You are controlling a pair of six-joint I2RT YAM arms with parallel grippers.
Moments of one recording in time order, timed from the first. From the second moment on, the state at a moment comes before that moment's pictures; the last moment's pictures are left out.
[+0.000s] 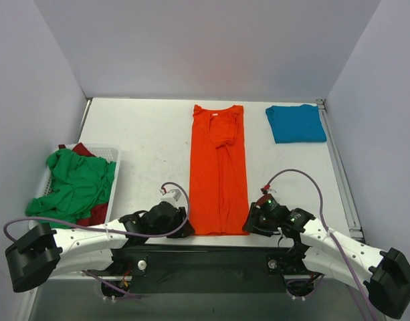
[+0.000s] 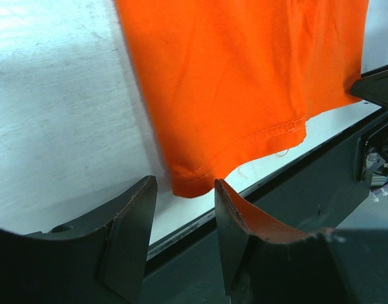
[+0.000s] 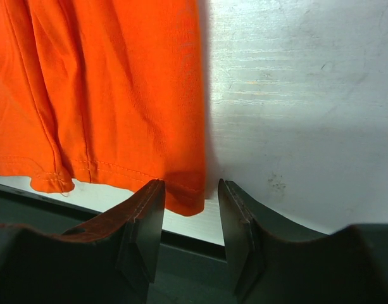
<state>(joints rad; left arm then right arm) -1.05 1.02 0.29 -0.04 -0.05 -0.99 0.76 0.84 0.30 -0.52 0.02 0.91</state>
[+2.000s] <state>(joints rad) -0.62 1.63 1.10 -0.10 0.03 -0.89 0.47 1.61 1.21 -0.60 0.23 0.62</state>
